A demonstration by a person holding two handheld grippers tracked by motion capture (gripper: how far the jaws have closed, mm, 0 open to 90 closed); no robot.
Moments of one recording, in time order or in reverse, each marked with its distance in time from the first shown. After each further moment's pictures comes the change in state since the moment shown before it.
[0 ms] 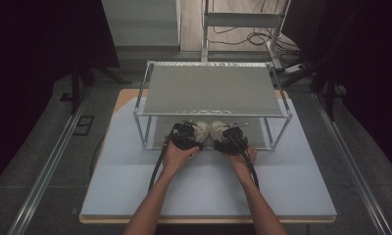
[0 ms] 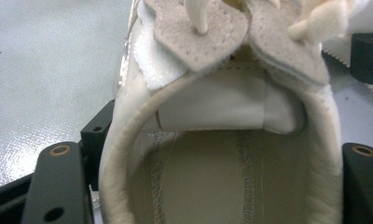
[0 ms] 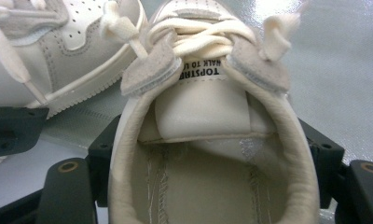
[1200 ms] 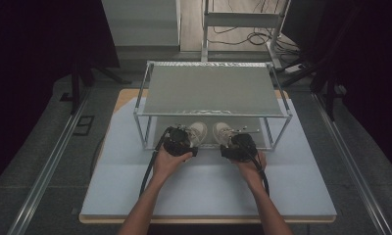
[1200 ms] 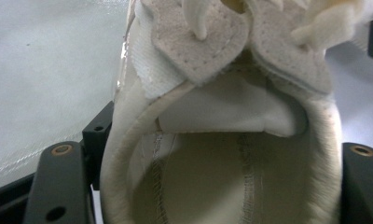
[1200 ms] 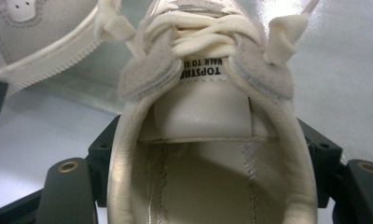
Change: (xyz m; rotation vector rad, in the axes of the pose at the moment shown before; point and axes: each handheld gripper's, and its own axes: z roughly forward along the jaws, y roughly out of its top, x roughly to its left) left arm 0.001 -0.022 -0.036 -0.041 -0.030 0.025; right arm -0.014 -0.016 -0.035 -0.035 0.064 -0.040
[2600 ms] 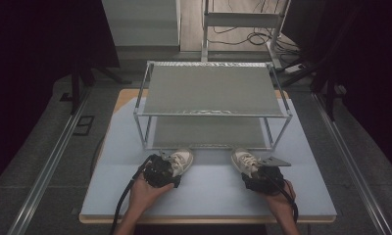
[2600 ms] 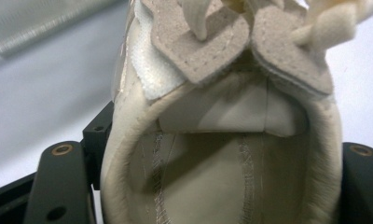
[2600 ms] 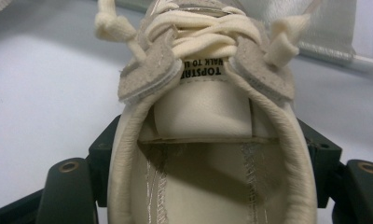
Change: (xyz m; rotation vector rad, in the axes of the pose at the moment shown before) left arm -0.010 -0.088 -0.051 0.058 0.025 0.045; right arm -0.031 -0.085 -0.071 0.009 0.039 -0.034
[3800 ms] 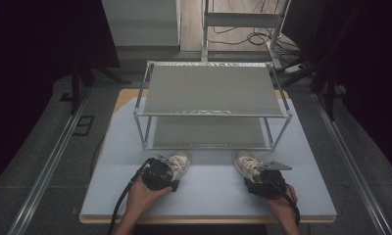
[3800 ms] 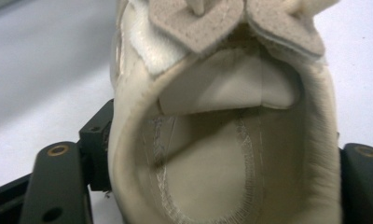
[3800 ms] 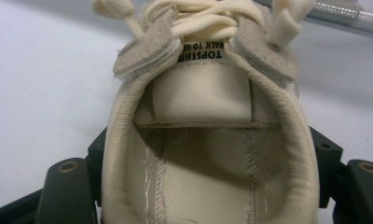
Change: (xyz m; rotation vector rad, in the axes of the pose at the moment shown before) left arm 0.004 -0.015 0.006 0.065 -0.013 -0.021; right arm -0.009 -0.019 0.007 0.050 -0.010 0.004
